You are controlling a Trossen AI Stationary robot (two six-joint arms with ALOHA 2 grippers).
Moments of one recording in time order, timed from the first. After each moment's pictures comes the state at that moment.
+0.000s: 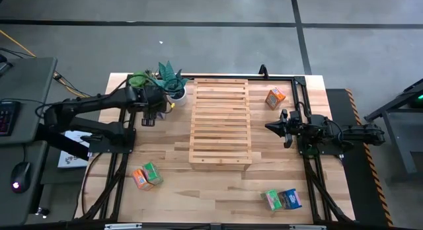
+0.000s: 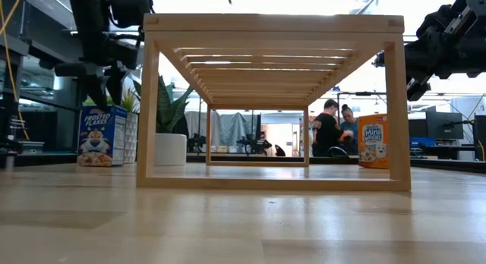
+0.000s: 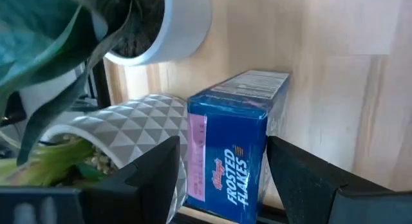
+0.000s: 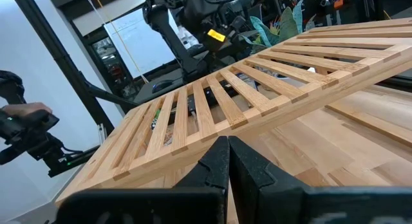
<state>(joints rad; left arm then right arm) 0.39 1.11 0.84 -1.04 -0.38 0.50 -0.01 0.01 0.01 0.03 0.09 0.39</state>
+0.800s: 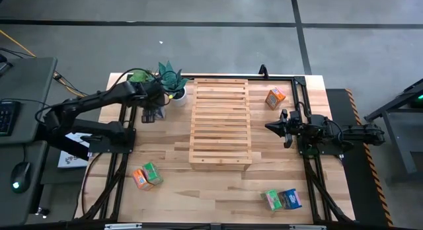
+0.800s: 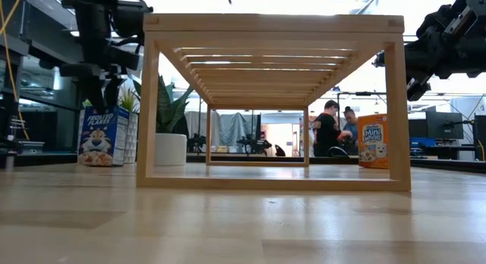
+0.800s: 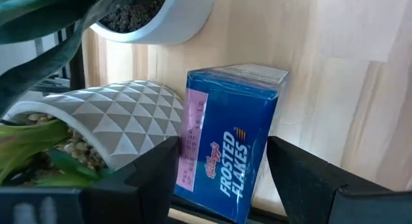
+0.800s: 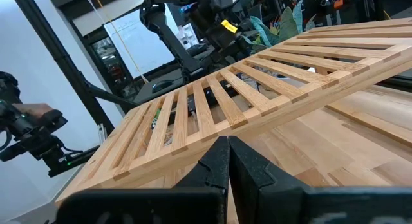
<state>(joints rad) 0.54 1.13 0.84 -1.04 -0.26 0.51 -0.01 0.01 0.01 0.03 0.09 0.39</state>
